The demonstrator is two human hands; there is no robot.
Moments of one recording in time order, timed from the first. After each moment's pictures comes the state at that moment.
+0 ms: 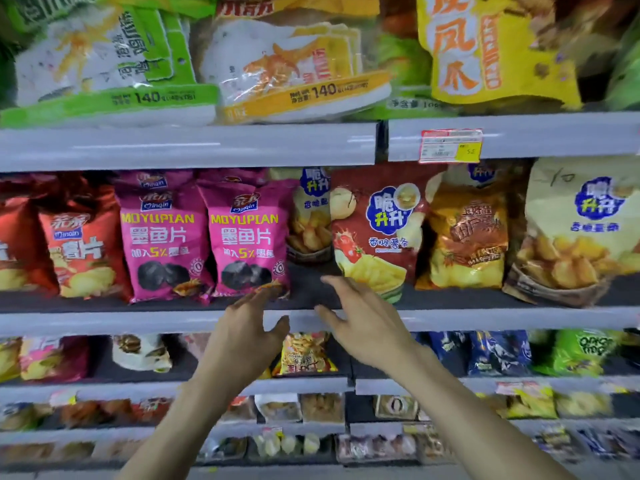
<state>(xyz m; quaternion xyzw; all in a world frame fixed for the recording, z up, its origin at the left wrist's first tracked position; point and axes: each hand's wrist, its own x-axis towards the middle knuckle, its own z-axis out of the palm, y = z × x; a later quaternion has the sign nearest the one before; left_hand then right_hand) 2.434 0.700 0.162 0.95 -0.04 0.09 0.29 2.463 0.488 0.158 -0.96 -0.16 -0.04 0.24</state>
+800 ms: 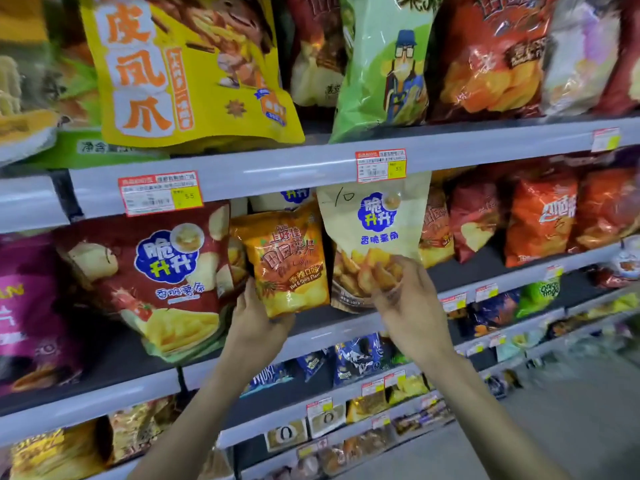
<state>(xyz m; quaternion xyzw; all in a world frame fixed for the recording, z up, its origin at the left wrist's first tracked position) 2.520 0.401 0.141 0.88 -0.08 -0.02 0.46 2.441 0.151 0.164 -0.91 0.11 -0.25 0.29</state>
